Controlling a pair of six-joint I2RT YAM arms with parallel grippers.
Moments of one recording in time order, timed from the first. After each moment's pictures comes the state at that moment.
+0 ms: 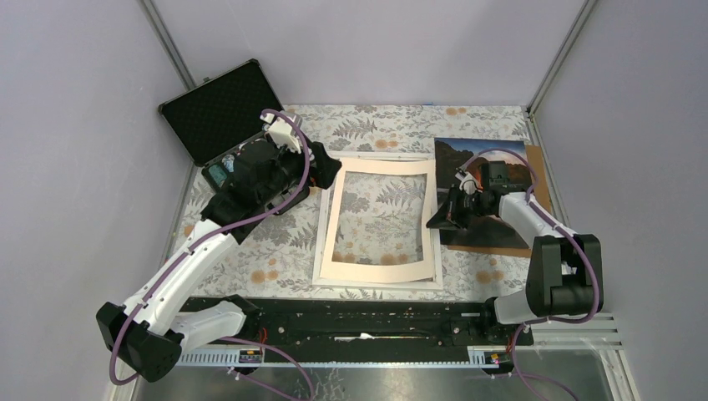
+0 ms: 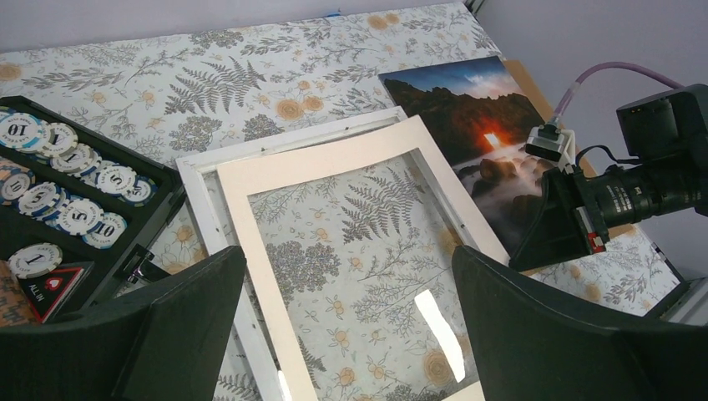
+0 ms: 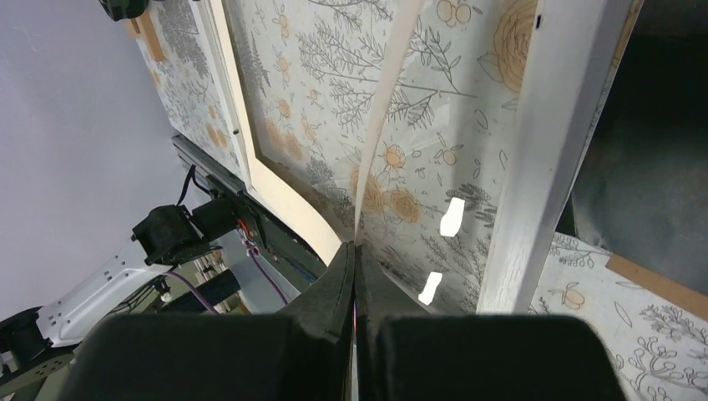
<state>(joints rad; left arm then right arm) -0.54 1.06 1.07 -0.23 0.06 -0.29 0.04 1.44 0.83 -0.58 -0.78 0.40</state>
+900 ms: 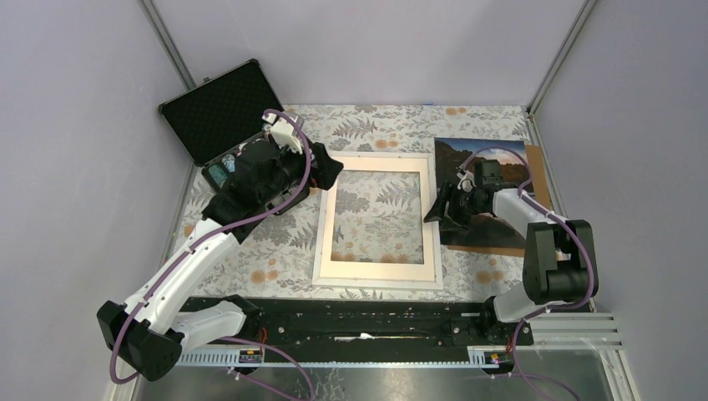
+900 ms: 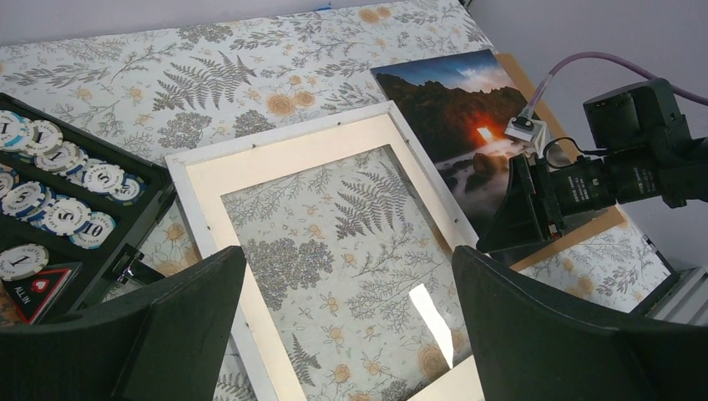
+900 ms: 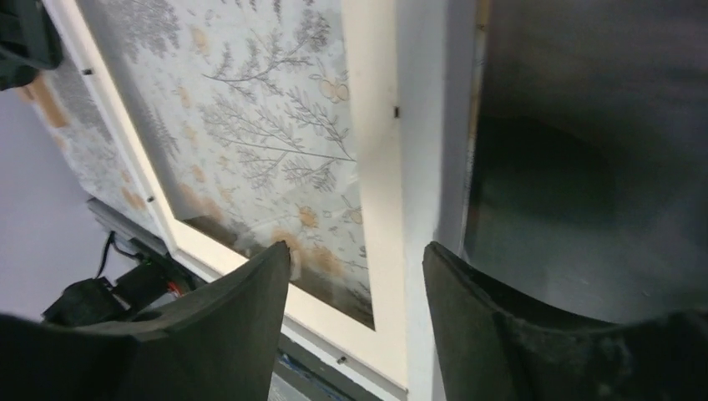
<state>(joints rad) -0.54 1.06 1.07 -0.23 0.09 -0.29 0.07 1.54 0.83 -0.45 -0.60 0.40</state>
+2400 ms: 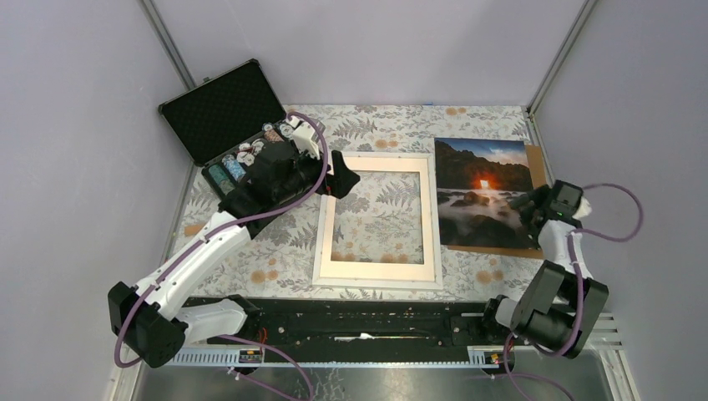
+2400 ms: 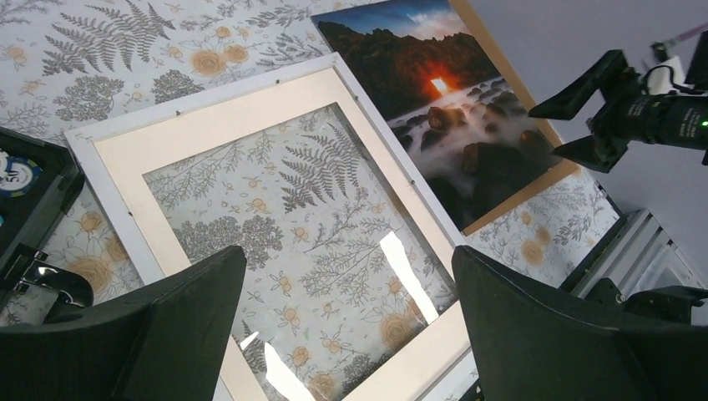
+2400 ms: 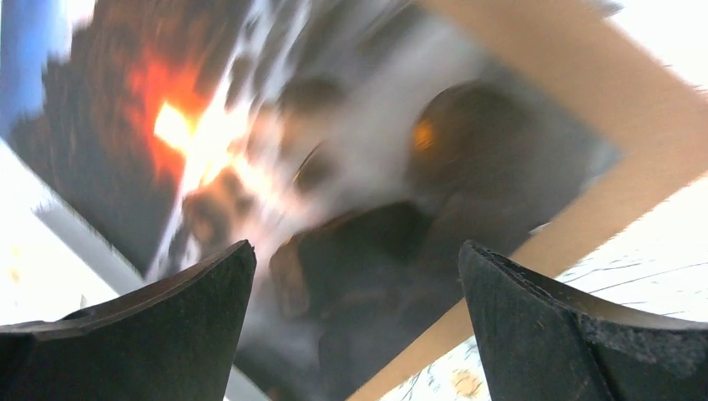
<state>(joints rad) -0.59 1.14 1.06 -0.21 0.18 -0.33 -0.42 1.24 0.68 -0.36 -0.02 0.65</state>
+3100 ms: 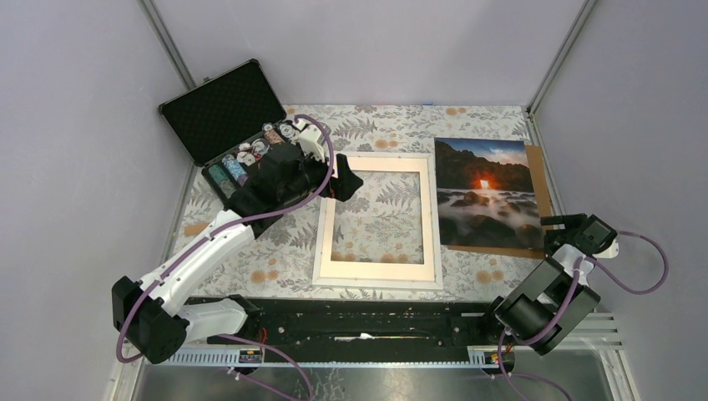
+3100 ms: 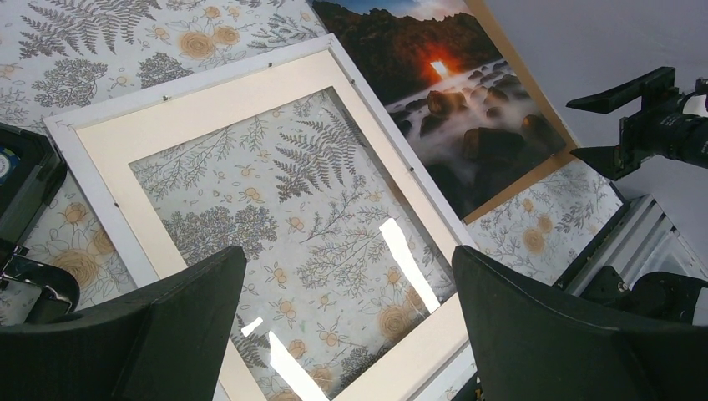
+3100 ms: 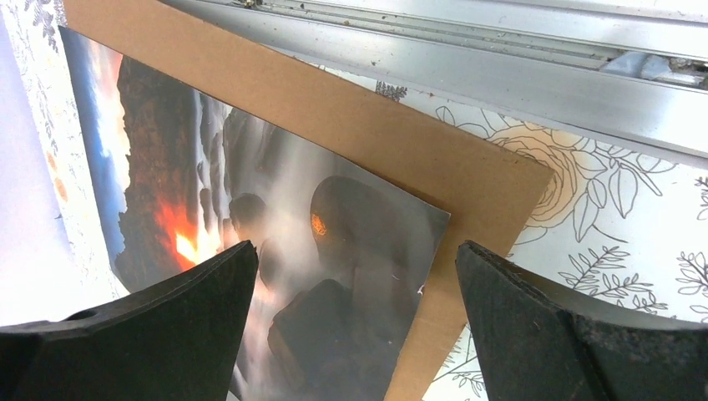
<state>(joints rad) -0.61 1.17 1.05 -0.22 0.18 -0.33 -0.84 1.21 0.50 -0.12 -0.18 0.77</state>
